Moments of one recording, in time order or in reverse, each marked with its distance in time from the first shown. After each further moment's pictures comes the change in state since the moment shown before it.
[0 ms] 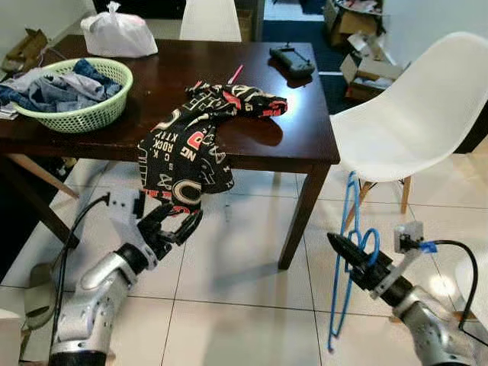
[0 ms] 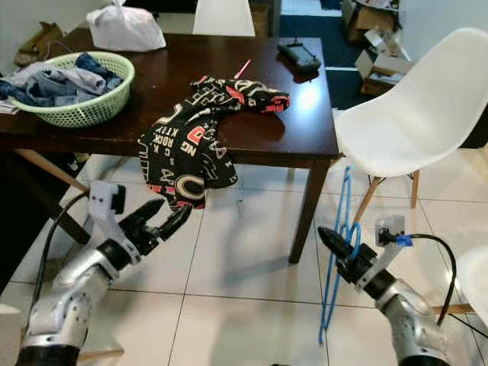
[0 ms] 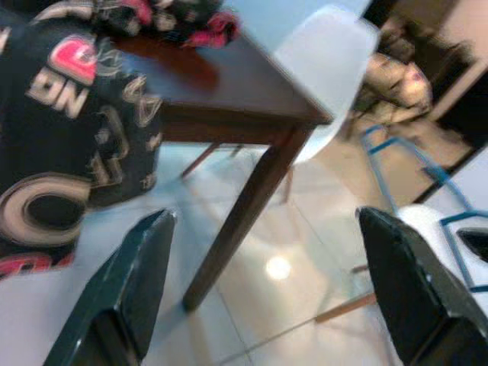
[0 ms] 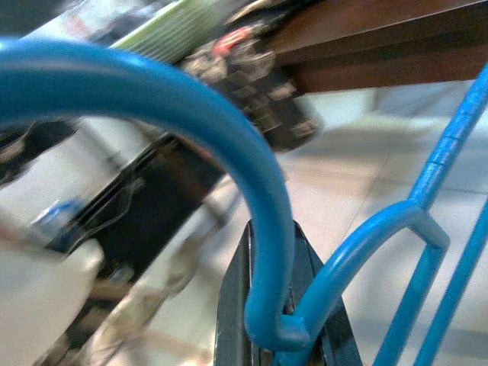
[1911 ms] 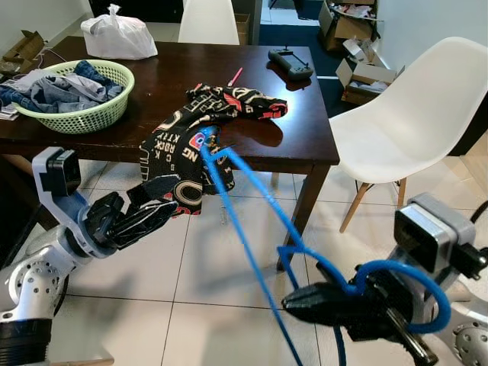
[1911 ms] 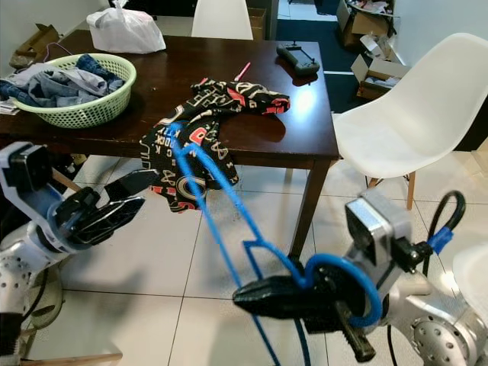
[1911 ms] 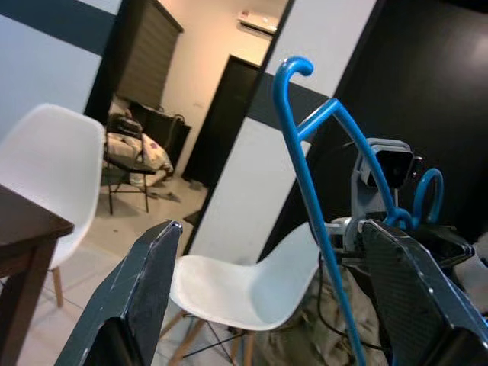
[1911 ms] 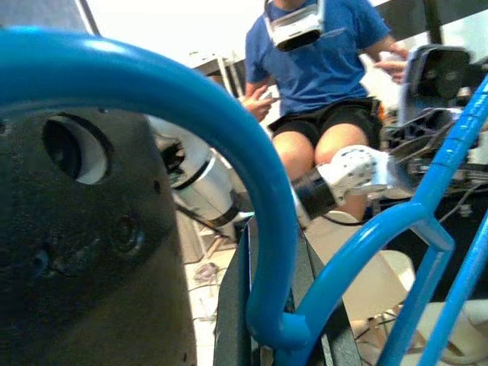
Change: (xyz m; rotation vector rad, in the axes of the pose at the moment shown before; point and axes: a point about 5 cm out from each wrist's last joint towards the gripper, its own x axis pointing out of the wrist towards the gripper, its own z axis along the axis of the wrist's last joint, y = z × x) left arm -0.016 -0.012 0.070 -0.141 -0.146 -0.744; right arm 0.021 0.168 0.076 0.008 0.059 1.047
